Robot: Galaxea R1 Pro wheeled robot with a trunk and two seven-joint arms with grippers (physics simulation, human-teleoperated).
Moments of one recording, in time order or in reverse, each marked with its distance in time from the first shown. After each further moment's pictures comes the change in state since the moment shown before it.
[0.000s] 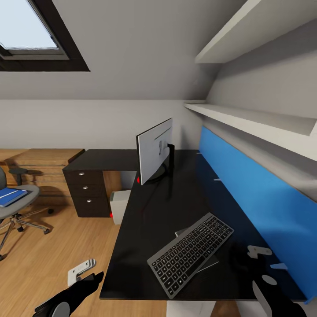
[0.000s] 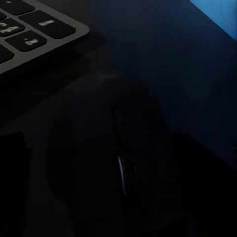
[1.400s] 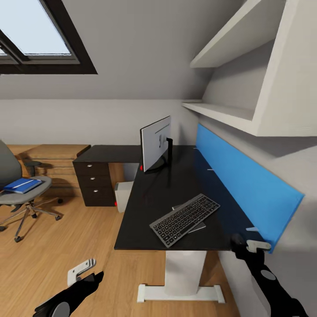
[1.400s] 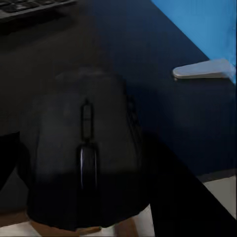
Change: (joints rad) left arm 0.000 0.000 0.000 0.000 0.000 -0.003 0.000; right arm 0.001 0.005 0.000 -0.069 0.019 0.007 -0.007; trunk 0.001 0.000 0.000
